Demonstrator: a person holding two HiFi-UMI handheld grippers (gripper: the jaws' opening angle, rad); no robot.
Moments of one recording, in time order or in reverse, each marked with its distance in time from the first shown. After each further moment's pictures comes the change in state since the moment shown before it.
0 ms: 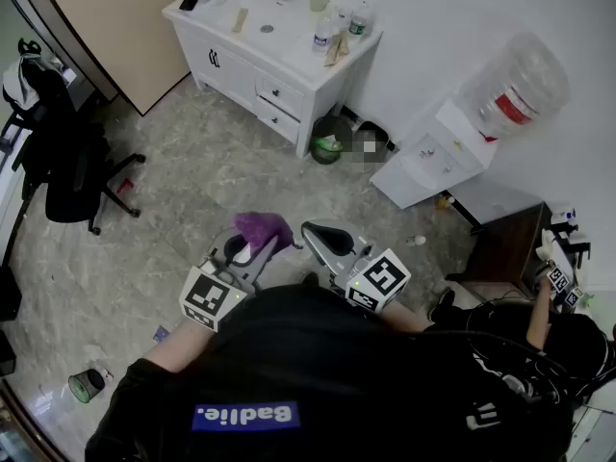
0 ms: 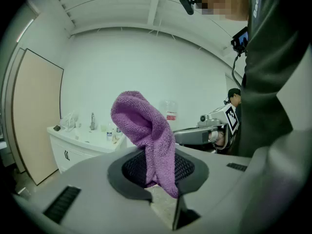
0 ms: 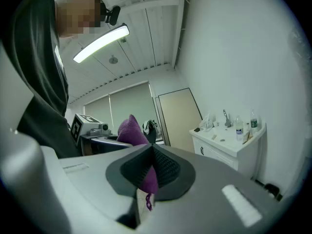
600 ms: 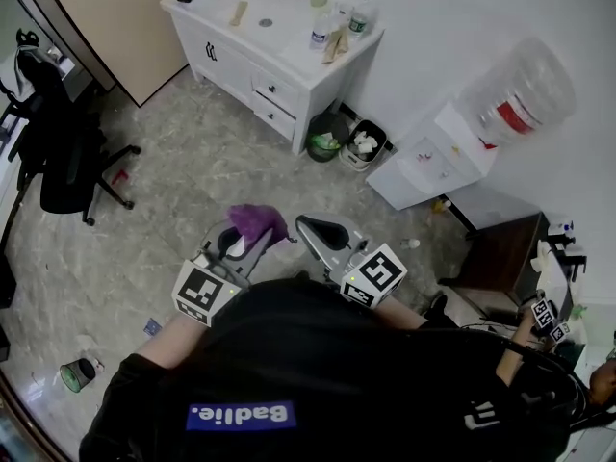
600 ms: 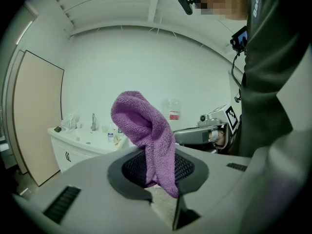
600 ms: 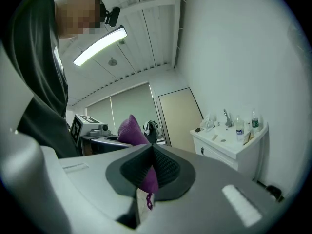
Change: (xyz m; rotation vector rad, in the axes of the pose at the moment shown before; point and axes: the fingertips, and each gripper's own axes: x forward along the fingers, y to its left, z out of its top) left arm 0.041 0.010 0.011 0.013 0.011 0.034; right arm -0.001 -0.043 0.010 0.009 -0.014 0.037
